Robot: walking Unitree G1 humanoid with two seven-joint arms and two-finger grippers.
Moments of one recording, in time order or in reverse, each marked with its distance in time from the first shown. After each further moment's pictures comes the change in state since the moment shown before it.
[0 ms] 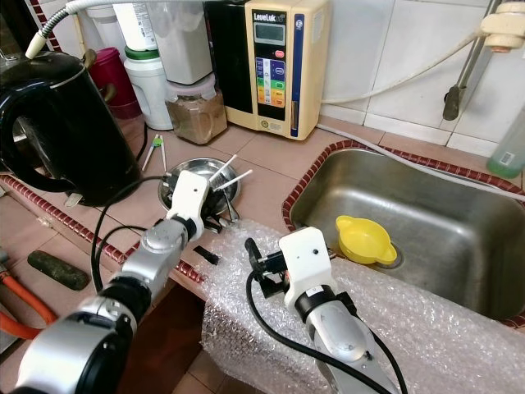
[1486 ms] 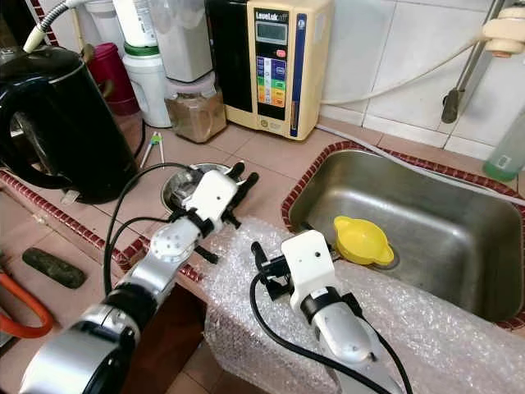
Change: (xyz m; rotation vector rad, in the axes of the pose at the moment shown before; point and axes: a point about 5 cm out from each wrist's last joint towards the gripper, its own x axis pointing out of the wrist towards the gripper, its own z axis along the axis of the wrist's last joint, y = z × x) left arm -0.003 -0.032 0.040 0.282 -0.354 -0.185; right arm -0.004 -0.004 -0.004 -0.059 0.014 -0.005
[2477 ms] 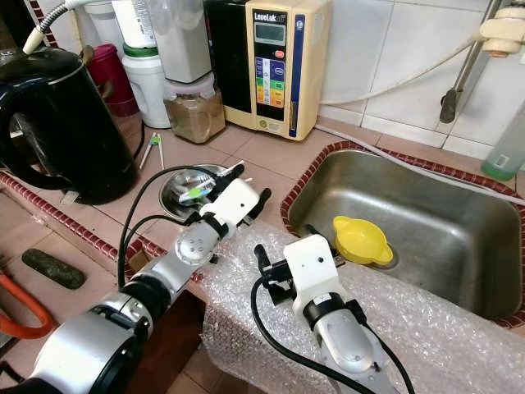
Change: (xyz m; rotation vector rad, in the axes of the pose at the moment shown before) left arm 0.011 -0.018 -0.009 0.151 0.136 0.051; right arm -0.008 0.001 0.002 -0.011 0.013 -0.027
